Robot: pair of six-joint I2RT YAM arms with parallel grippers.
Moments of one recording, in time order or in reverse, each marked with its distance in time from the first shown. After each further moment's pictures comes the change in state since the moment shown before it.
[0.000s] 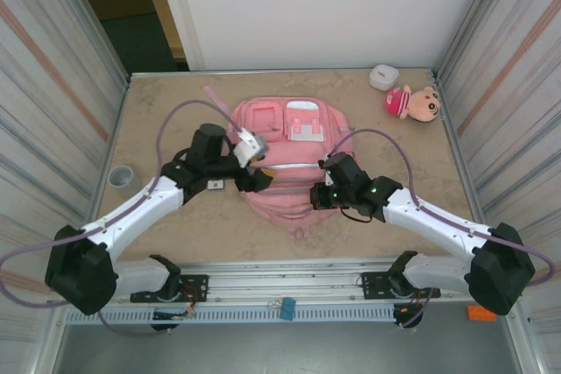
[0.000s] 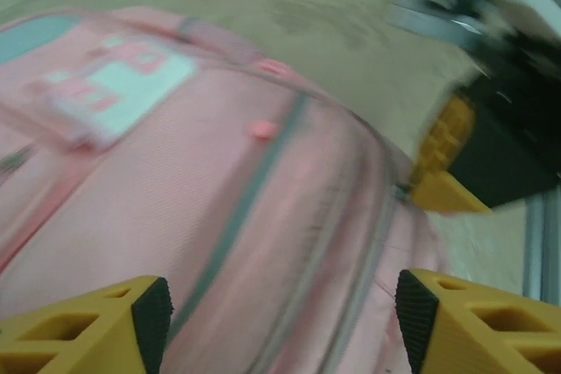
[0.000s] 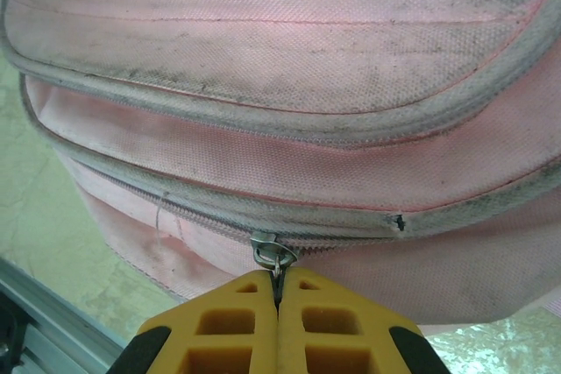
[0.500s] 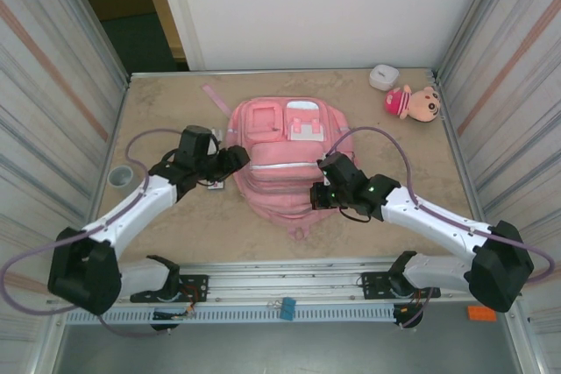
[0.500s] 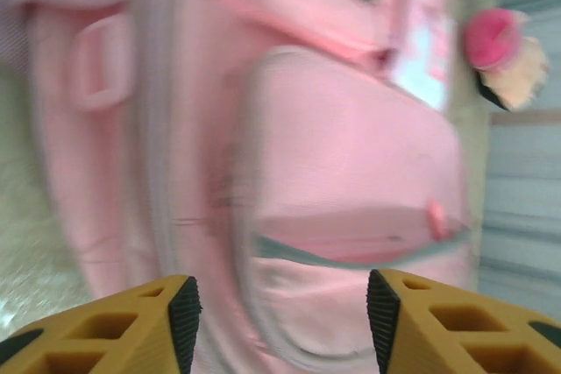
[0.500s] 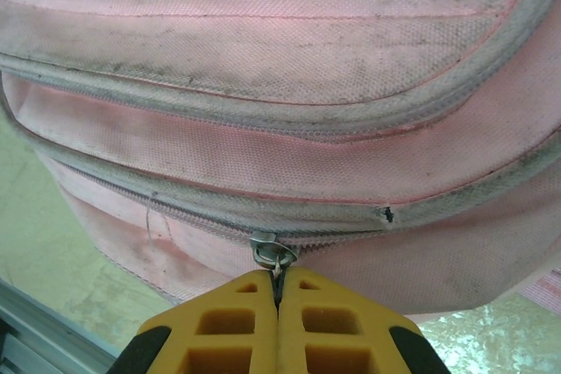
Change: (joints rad) left arm 0.156 -0.043 -0.061 -0.065 -0.238 -1.115; right arm 0.042 0.016 0.045 -0.065 0.074 0.012
